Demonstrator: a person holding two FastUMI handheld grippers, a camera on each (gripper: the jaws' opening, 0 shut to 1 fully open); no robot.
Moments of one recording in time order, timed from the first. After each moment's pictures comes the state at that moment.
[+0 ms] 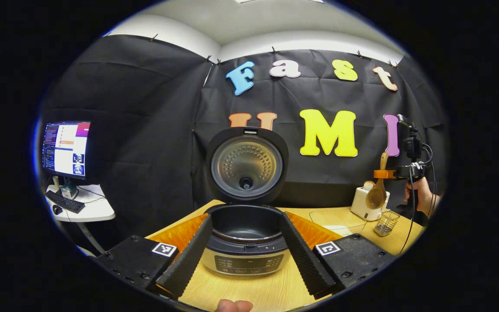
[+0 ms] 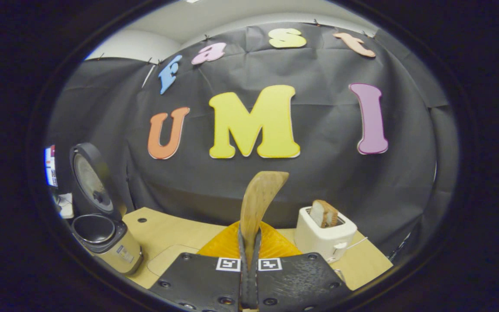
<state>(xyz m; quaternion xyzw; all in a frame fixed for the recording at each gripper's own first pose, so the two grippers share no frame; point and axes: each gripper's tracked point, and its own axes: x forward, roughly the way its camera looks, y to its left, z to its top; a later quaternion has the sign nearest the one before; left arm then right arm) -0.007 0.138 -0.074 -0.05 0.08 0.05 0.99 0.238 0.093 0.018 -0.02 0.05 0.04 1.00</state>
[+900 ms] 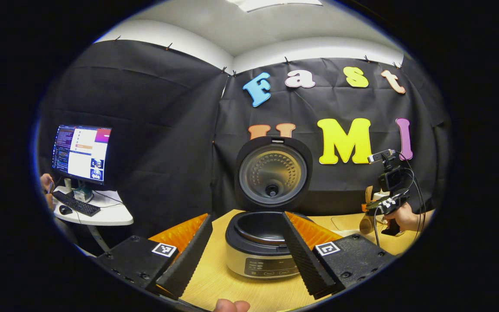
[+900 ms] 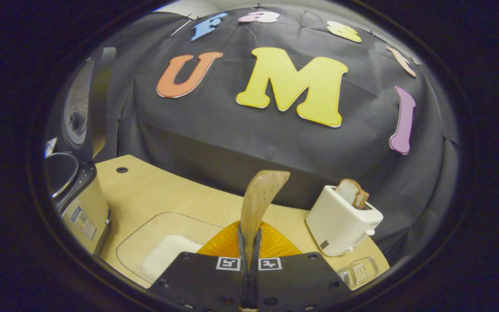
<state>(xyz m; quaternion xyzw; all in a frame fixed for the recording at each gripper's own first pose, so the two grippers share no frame) -0.024 0.191 -0.079 -0.03 0.04 0.11 0.99 0.295 0.162 -0.106 -0.14 0.14 -0.01 0.98</state>
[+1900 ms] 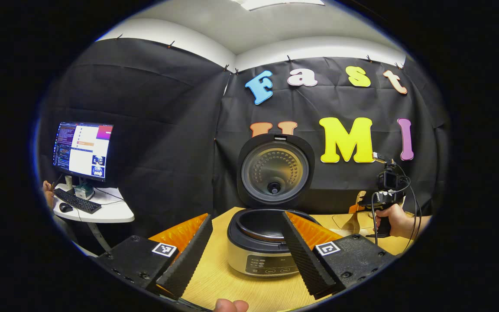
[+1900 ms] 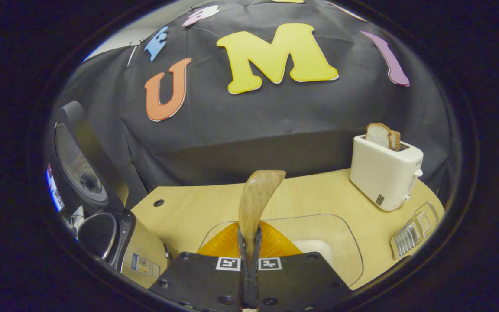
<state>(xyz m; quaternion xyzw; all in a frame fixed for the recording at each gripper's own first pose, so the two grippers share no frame) -0.028 0.188 -0.078 -0.04 0.05 0.11 0.99 0.294 0.217 -0.116 0.08 0.20 0.05 0.98</state>
